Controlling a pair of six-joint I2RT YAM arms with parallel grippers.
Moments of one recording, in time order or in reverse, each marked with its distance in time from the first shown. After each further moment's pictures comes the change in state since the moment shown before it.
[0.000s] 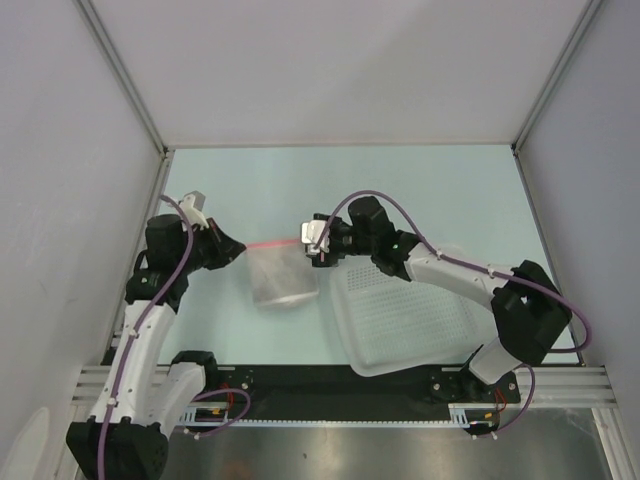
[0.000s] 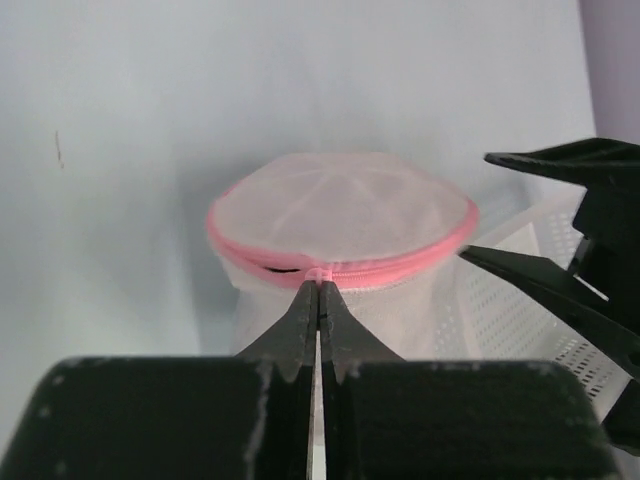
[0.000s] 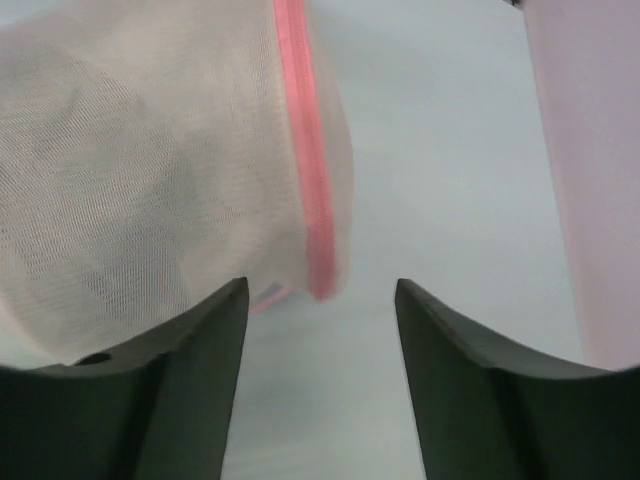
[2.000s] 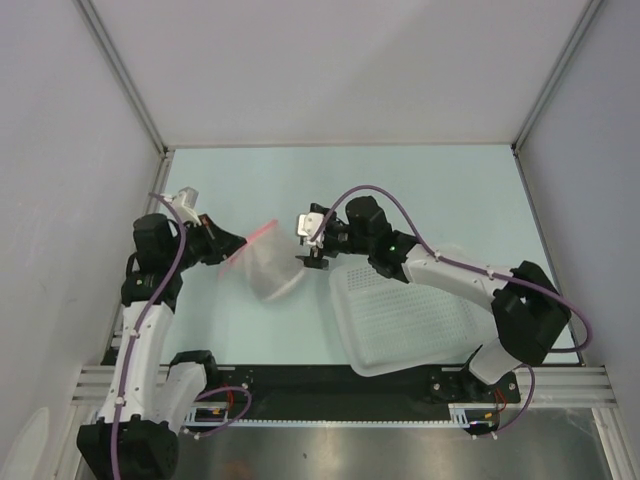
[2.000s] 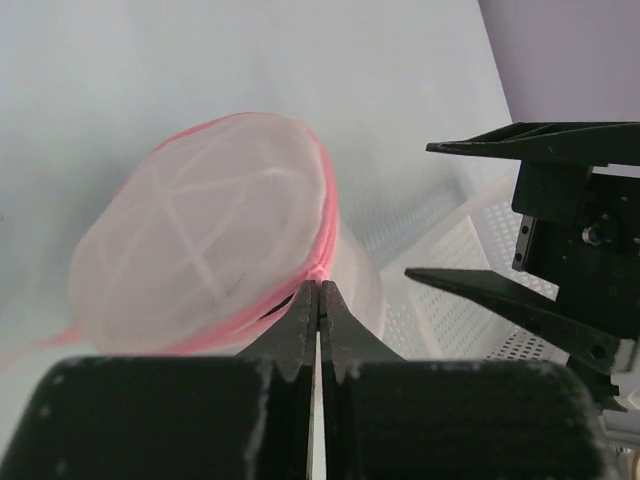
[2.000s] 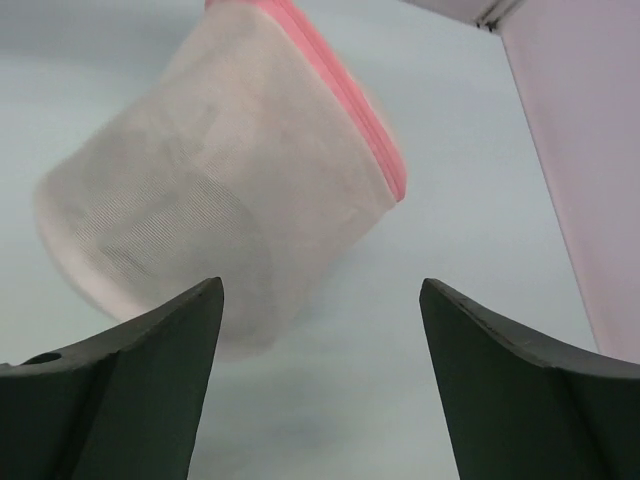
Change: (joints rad) left arm 0.130 -0.018 -0.025 0.125 0.260 -0.001; right arm 0.012 0.014 0.018 0.076 0.030 0.143
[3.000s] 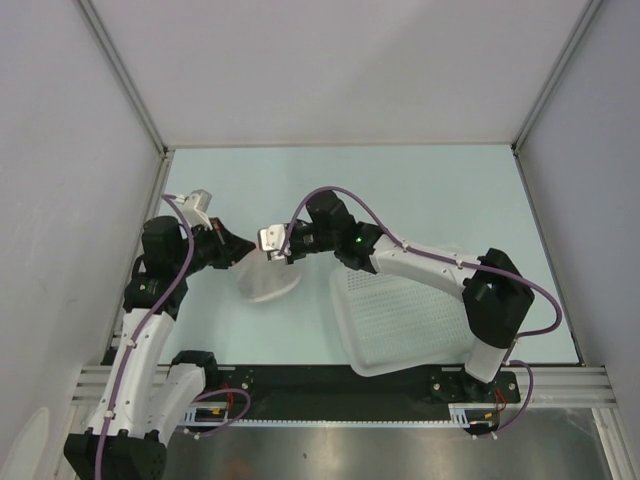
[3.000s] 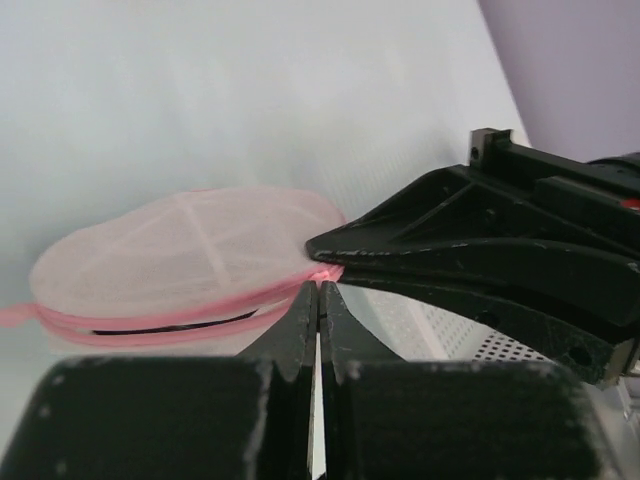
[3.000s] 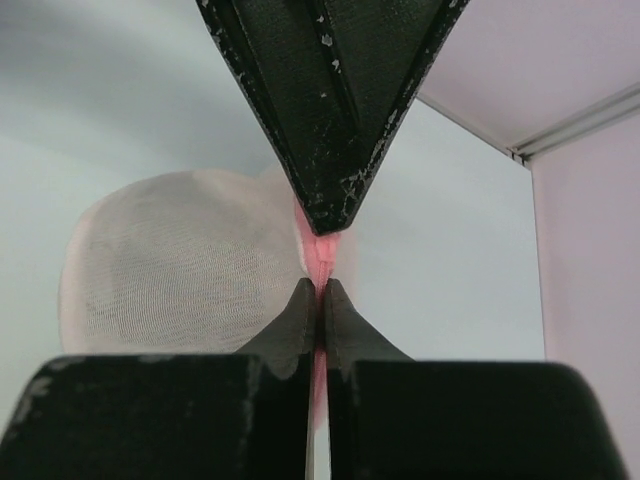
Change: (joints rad) left arm -0.143 -0.048 0.022 -0.019 -0.045 0.021; right arm 0.115 0.176 0.299 -0.166 -0.104 -0.187
